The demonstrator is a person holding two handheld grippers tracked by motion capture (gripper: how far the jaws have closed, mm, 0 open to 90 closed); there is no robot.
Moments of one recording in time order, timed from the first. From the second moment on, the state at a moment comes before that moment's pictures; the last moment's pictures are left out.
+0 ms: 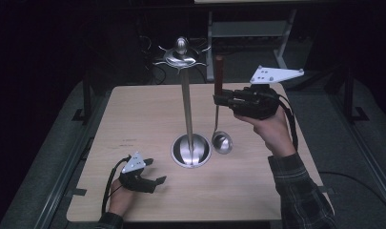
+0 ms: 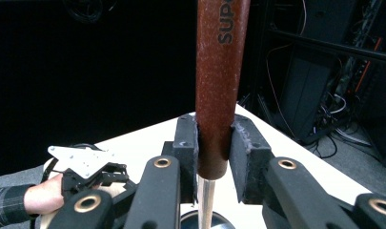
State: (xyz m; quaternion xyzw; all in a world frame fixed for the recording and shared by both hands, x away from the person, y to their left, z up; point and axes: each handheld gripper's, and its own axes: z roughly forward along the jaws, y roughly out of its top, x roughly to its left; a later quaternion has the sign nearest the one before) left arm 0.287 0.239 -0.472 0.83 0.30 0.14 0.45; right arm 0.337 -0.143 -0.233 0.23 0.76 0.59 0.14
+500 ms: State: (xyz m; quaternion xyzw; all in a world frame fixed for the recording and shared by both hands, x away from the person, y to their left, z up) left arm 0.287 0.240 -0.472 0.84 0.29 0.14 0.44; right arm 0.339 -0.132 -0.230 0.22 0.77 0.59 0.13
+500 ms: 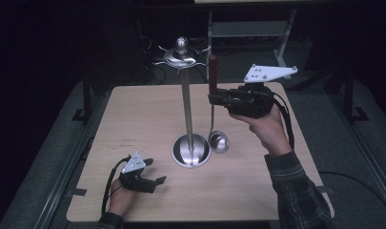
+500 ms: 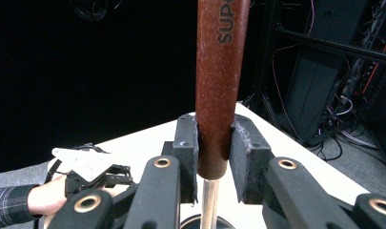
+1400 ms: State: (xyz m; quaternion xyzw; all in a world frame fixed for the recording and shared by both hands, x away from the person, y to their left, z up) left arm 0.287 0.241 -0.472 0.84 0.29 0.14 0.44; right arm 0.353 -0.110 -0.233 0.22 0.78 0.57 0.13
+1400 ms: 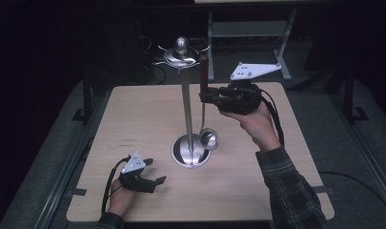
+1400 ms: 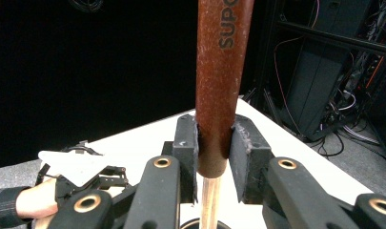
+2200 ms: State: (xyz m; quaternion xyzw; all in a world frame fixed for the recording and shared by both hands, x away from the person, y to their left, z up) left arm 0.287 0.240 -0.472 0.83 0.30 0.14 0.45; right arm 0.352 -0.120 -0.238 0.23 0.78 0.56 0.14
